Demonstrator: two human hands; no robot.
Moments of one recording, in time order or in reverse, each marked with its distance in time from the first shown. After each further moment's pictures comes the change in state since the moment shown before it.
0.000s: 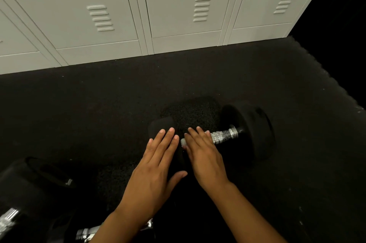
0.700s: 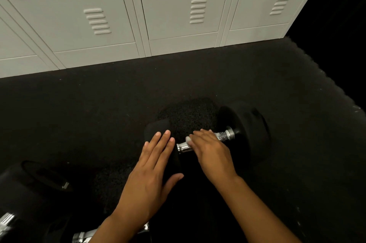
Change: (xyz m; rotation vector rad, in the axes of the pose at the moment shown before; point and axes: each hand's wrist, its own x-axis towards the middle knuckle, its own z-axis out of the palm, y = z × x) left_hand 0.001 0.004 -0.002 -0.026 0.020 -0.002; right_hand 0.006 0.021 -0.016 0.049 0.056 -0.016
